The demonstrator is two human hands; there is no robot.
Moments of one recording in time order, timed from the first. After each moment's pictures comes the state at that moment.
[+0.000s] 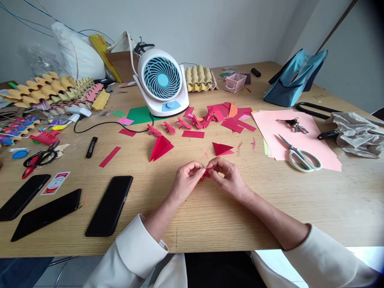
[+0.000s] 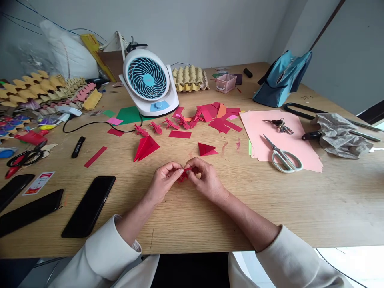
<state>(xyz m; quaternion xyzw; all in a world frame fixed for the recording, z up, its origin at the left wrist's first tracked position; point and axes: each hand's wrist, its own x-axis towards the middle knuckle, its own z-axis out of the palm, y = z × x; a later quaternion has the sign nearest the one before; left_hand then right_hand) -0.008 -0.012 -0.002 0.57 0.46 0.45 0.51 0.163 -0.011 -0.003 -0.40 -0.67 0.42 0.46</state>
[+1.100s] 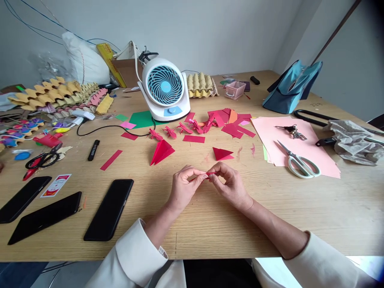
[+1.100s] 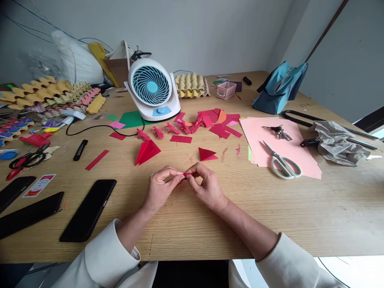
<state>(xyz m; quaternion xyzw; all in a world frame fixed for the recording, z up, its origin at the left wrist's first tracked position) -0.011 -0.016 0.003 0.69 0.44 0.50 0.28 0.162 -0.015 -0.003 -0.39 -0.68 0.37 0.50</state>
